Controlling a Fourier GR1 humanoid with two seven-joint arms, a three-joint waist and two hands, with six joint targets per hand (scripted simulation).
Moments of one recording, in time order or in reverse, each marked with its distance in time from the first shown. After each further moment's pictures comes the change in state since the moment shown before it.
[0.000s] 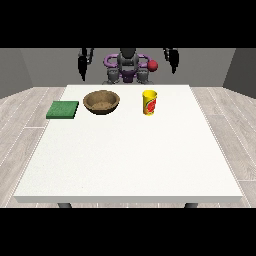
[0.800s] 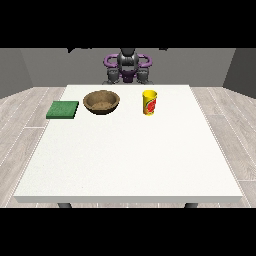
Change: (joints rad) left arm -0.011 -0.097 -0.224 -0.254 0.048 0.259 0.384; right arm -0.008 -0.057 -0.129 -0.173 -0.133 -0.003 0.192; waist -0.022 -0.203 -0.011
